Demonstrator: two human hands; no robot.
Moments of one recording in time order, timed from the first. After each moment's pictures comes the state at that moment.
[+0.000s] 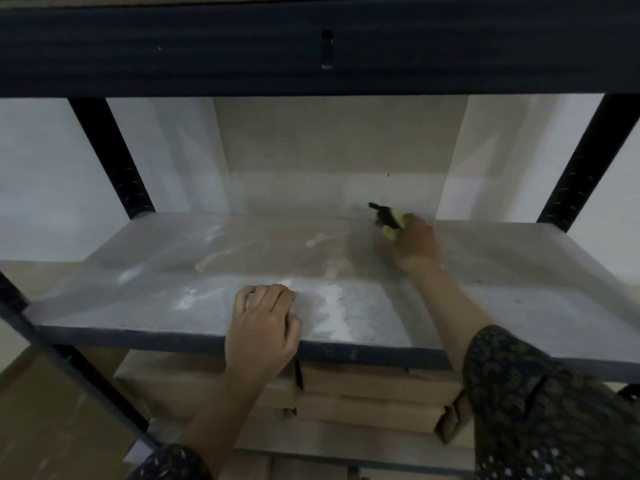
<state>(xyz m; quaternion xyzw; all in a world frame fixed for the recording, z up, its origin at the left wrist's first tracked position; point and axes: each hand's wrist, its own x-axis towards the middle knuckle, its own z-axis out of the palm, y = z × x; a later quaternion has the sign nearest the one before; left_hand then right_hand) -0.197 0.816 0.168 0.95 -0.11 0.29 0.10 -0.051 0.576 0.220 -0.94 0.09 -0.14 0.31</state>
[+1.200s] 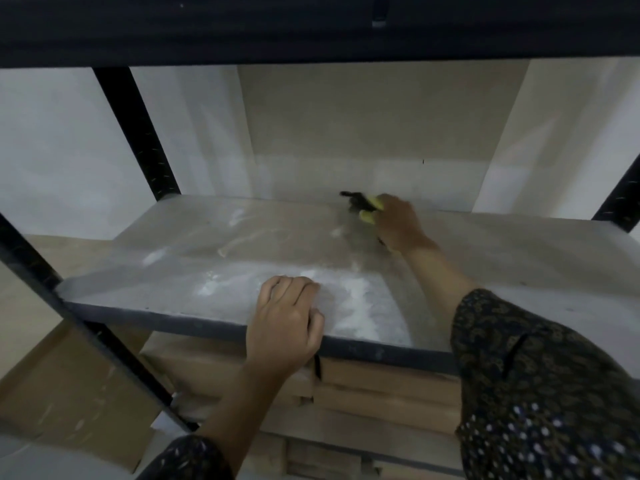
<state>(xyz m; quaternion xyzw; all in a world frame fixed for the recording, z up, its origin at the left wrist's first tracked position) -0.197 0.816 0.168 0.95 -0.11 0.27 0.11 -0.022 0.637 0.230 -0.93 -0.08 -0.06 0.35</state>
